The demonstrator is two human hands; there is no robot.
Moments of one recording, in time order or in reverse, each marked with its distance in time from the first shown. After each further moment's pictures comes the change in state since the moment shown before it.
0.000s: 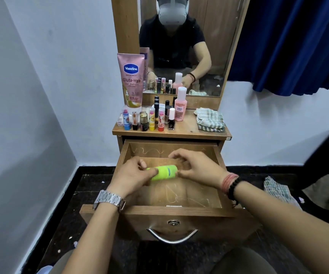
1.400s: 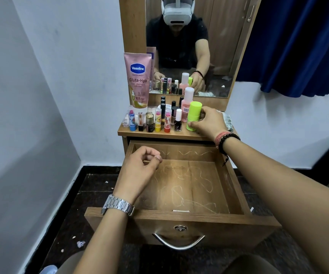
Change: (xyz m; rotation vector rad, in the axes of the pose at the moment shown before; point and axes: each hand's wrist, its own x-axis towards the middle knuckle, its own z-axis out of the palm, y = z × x) left_hand -0.001 0.005 -0.002 -0.135 0.165 0.246; right_hand 0.100 0.041 -0.053 0.047 0.508 0.358
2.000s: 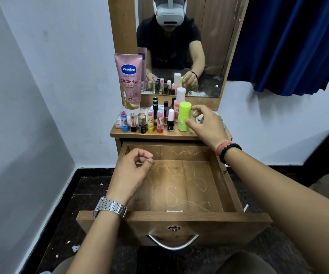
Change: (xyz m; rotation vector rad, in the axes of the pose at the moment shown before) left_hand 0.002 -0.005 0.001 0.030 -0.010 -0.019; right_hand -0.026 0.007 -0.011 0.066 0.115 -0.137
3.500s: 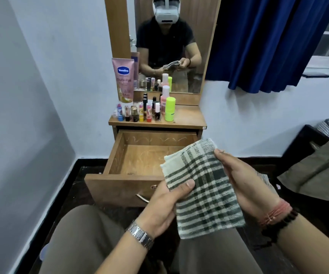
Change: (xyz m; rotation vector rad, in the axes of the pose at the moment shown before) left_hand -0.167 0.084 0.062 -1.025 -0.569 -0.181; right_hand -0.220 -0.075 -0.163 1.209 -0.415 0.736
